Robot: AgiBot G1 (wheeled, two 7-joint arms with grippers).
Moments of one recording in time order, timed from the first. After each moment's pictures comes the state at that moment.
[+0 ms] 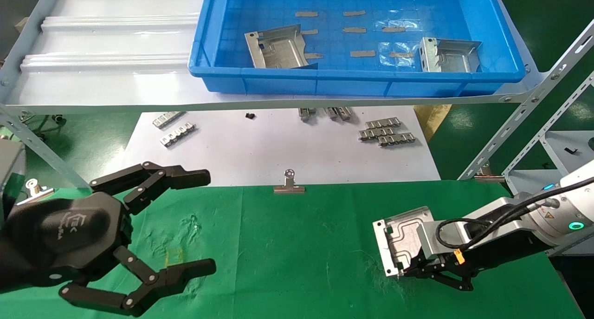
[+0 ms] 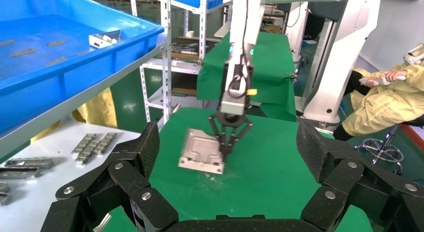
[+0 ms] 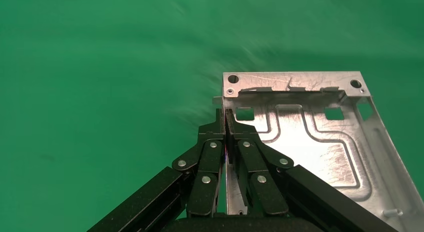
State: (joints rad) left arm -1.08 0.56 0.39 -1.22 0.63 1.42 -0.12; right arm 1.88 -0.86 -1.55 0.66 -1.09 -1.40 -0.22
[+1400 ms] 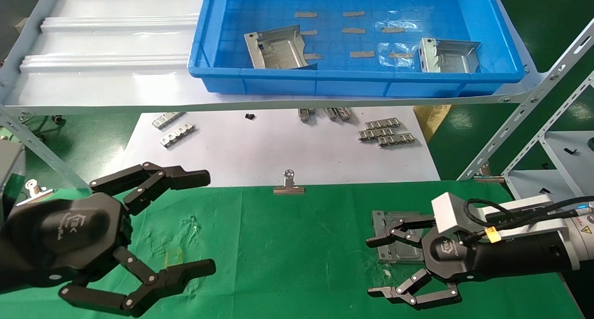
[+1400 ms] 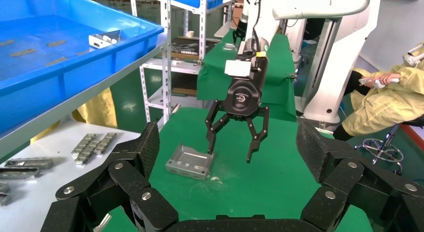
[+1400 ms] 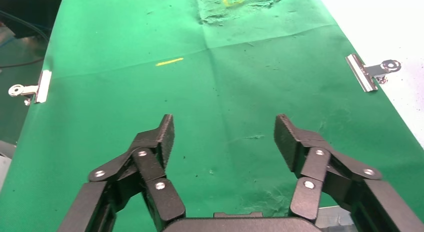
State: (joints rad) left arm -1.08 0.56 0.39 -1.22 0.63 1.42 -0.12; right arm 1.73 -0.79 -1.40 0.52 -0.74 -1.58 -0.28
